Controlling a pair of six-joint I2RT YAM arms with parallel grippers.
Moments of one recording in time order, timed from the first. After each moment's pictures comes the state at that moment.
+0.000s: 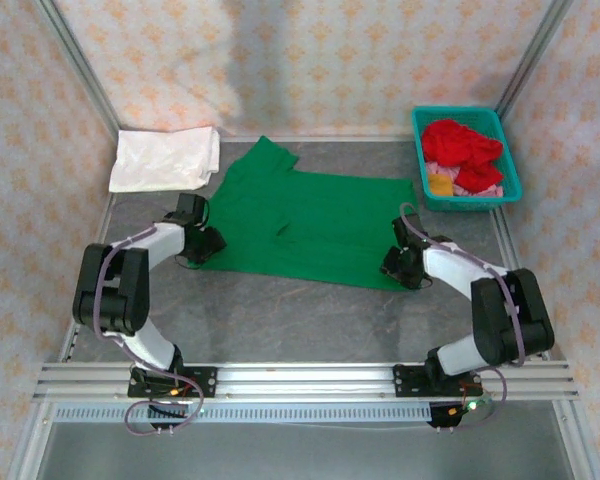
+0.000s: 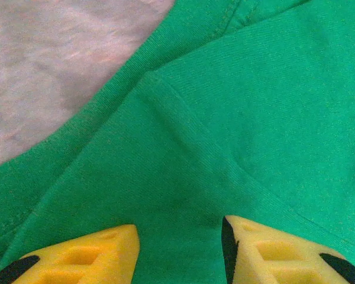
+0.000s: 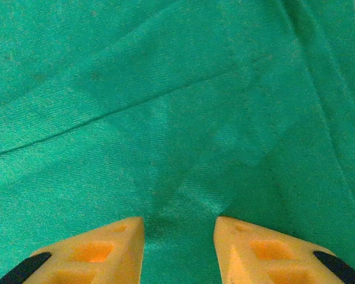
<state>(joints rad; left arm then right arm) -0.04 1.63 0.85 -0.42 0.08 -0.66 0.24 1.44 0.70 -0.53 -0.04 0.80</state>
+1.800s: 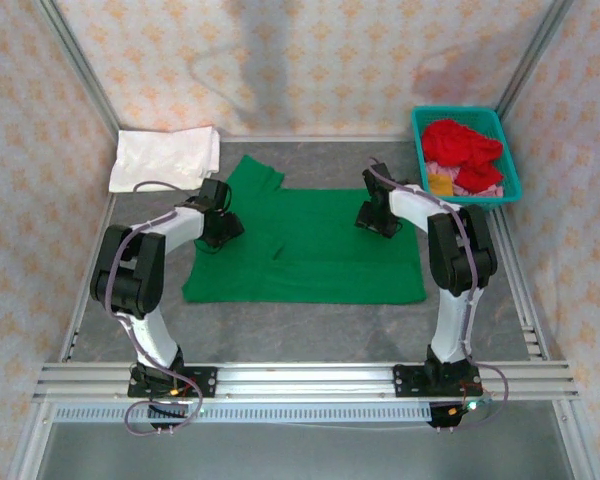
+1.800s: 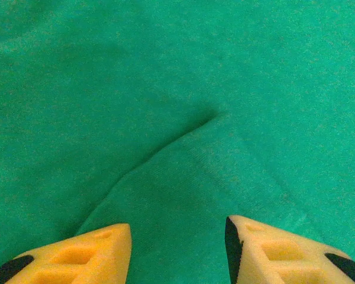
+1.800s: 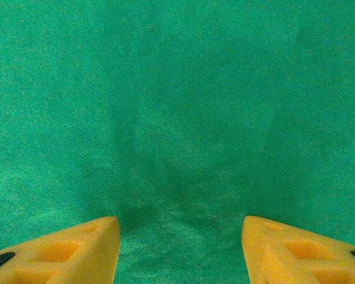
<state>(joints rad) -0.15 1.78 1.07 -0.43 0.02 -0.70 0.29 1.98 1.37 -0.68 0.03 0.63</state>
